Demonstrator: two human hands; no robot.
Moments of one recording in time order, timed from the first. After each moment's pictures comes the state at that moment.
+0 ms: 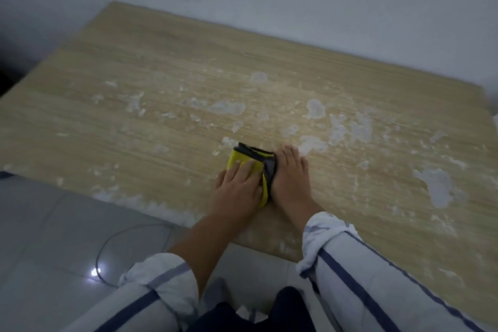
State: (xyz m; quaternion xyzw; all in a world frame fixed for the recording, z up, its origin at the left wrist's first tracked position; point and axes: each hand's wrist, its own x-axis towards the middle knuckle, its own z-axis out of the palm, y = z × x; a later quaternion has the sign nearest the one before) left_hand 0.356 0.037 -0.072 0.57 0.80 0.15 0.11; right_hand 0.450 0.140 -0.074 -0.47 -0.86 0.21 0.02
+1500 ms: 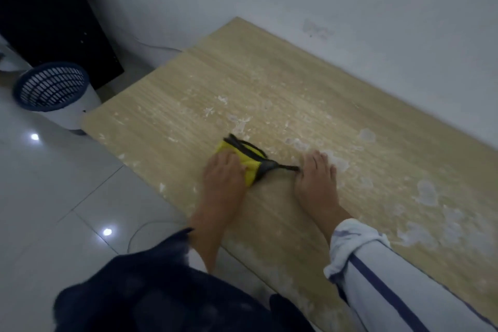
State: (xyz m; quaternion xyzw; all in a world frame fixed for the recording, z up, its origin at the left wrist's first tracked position) left_hand 0.137 -0.015 -0.084 0.36 0.92 0.17 -0.01; right_hand 0.260 0.146 -0.067 -0.37 -0.91 0.17 -0.01
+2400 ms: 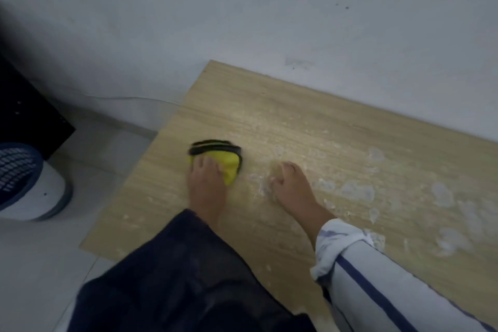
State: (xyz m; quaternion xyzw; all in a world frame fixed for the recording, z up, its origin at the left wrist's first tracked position) left_hand -0.059 0.008 -0.065 0.33 0.90 0.28 0.04; right_hand 0.095 0.111 -0.028 -0.48 -0.82 0.30 0.01
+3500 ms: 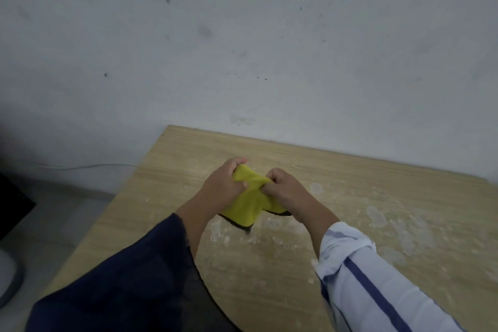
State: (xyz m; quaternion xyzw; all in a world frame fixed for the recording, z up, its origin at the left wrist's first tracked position) left_hand 0.020 0.088 0.090 0.50 0.71 0.39 0.30; right_hand 0.168 0.175 0.079 -0.42 -0.74 0.49 0.16
